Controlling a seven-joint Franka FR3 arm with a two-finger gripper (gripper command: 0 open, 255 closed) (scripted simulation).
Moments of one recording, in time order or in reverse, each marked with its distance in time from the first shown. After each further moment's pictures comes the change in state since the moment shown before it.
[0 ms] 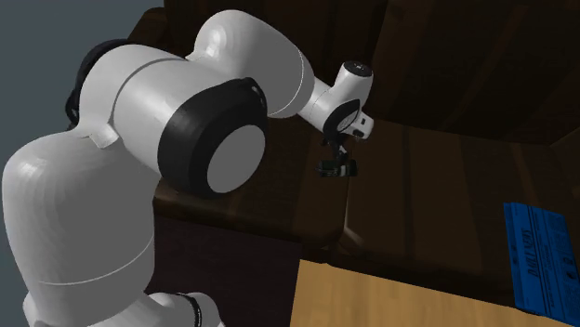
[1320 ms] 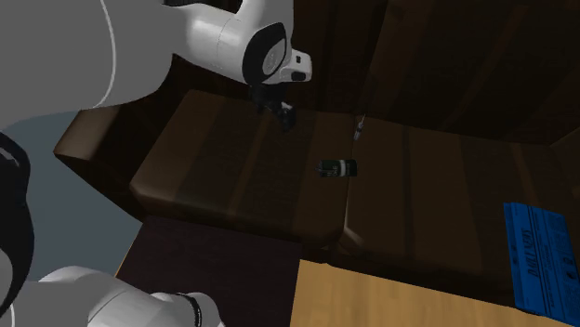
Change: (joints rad) arm 0.156 -0.626 0.108 -0.356 -0.117 -0.199 -0.112
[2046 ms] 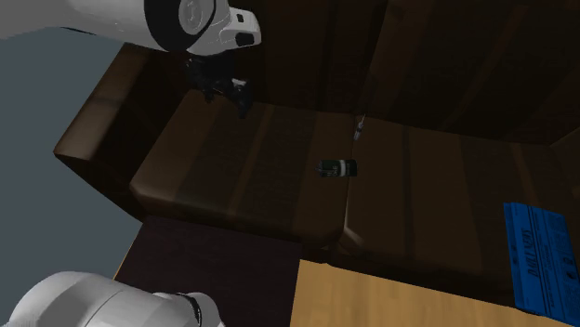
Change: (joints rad) arm 0.084 -0.342 0.064 -0.082 0.007 -0.227 -0.093
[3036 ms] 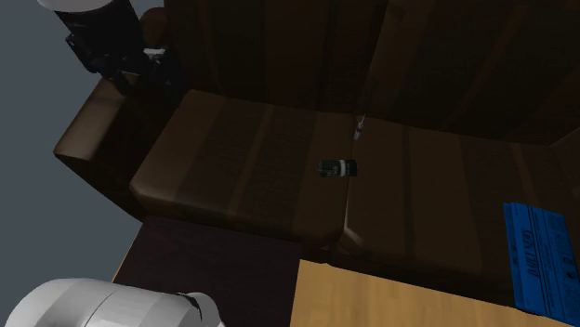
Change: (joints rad) arm 0.116 -0.334 0.037 0.041 0.028 -0.335 -0.129
